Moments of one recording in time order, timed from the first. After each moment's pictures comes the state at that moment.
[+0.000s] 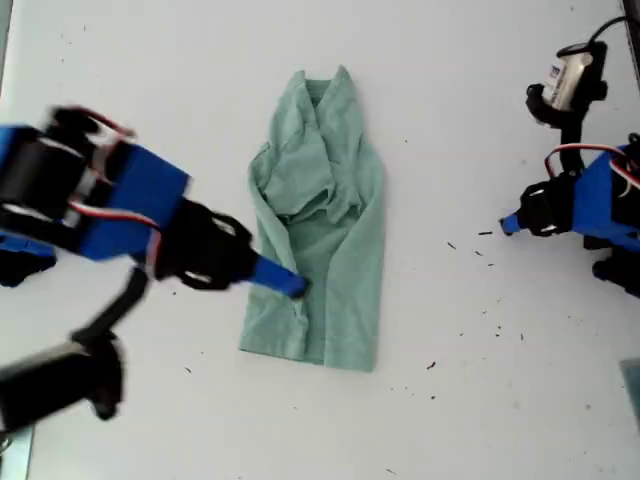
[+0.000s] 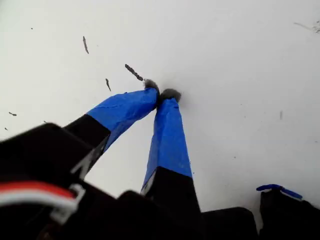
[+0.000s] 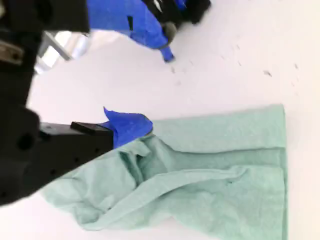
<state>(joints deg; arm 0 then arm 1) 3.0 93.6 59.6 88.2 10.5 14.7 173.8 161.7 78.0 -23.1</state>
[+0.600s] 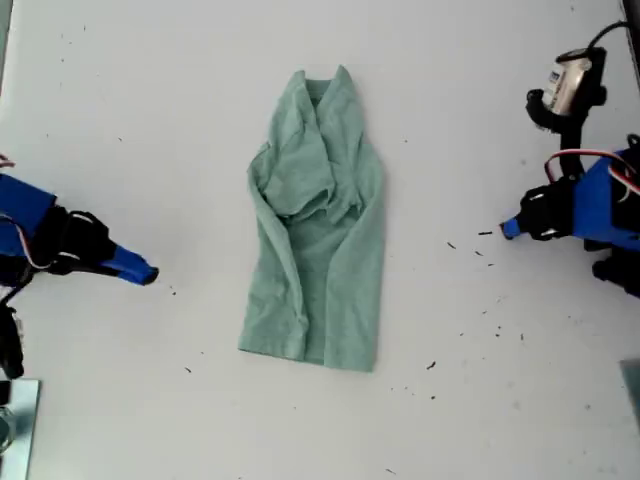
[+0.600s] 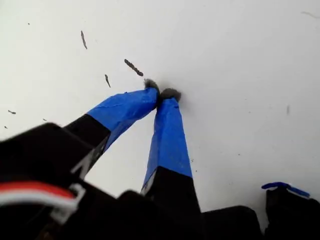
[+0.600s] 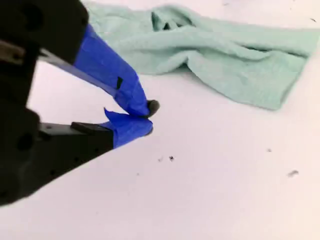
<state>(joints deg) 9.6 198.5 177.9 62.1 -16.2 12.7 174.1 162.9 77.9 -20.6</state>
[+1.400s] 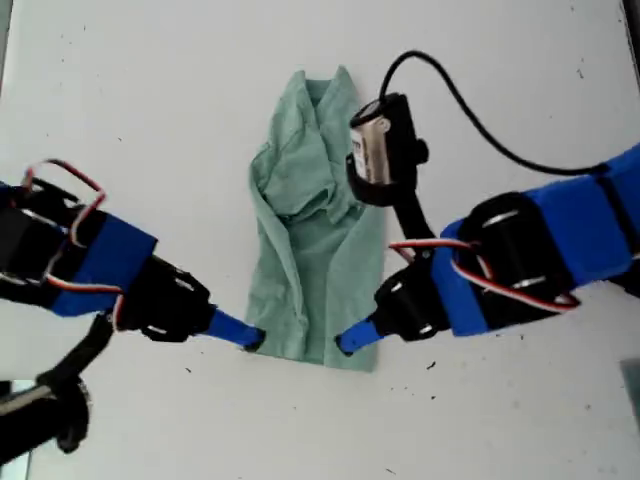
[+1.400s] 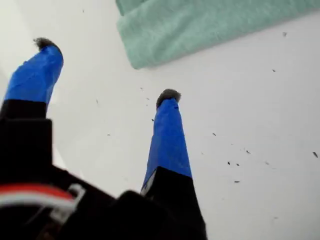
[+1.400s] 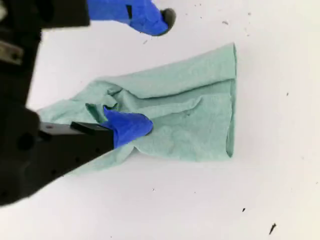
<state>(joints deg) 12.9 102.7 90.6 75.1 5.2 -12.0 90.2 61.6 95.5 -14.4</state>
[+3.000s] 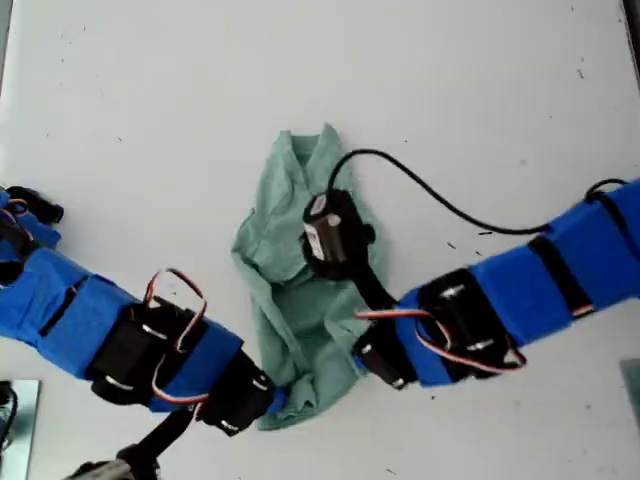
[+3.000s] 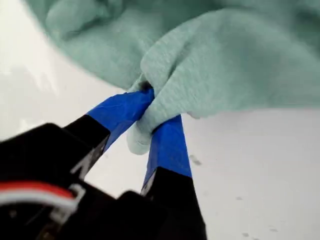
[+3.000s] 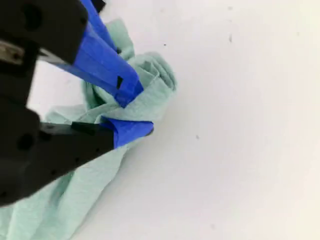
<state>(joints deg) 19.1 68.1 55.5 69.2 8.5 -15.4 81.2 63.0 77.3 -21.4</state>
